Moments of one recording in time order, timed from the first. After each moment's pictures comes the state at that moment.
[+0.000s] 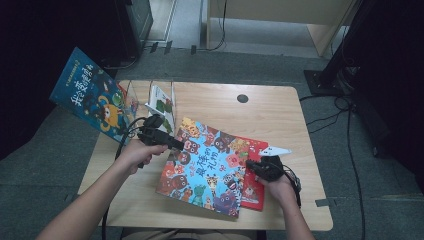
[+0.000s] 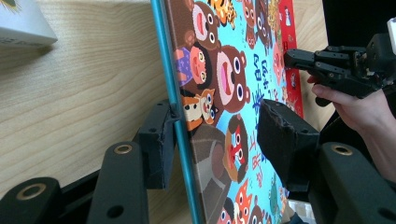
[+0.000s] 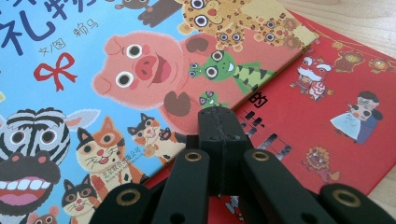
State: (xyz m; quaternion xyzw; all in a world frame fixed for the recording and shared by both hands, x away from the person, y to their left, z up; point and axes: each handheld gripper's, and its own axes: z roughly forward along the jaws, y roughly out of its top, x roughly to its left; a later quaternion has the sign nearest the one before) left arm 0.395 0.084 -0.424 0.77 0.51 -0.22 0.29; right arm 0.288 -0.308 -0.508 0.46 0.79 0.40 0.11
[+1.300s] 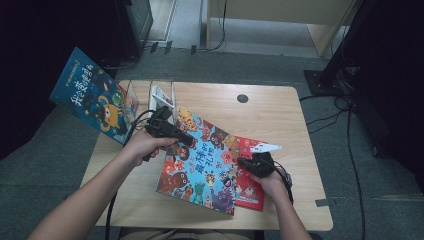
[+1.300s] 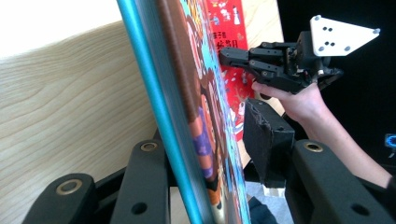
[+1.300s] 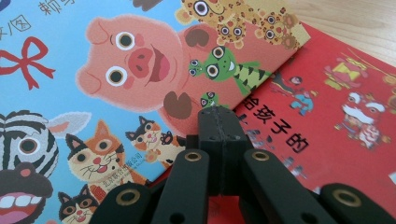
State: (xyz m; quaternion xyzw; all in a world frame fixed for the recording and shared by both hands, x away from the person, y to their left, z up) left arm 0.400 0.059 -0.390 0.77 0.49 -0.28 0.30; right arm 0.303 -0.284 -0.510 0.44 0.79 0.41 0.10
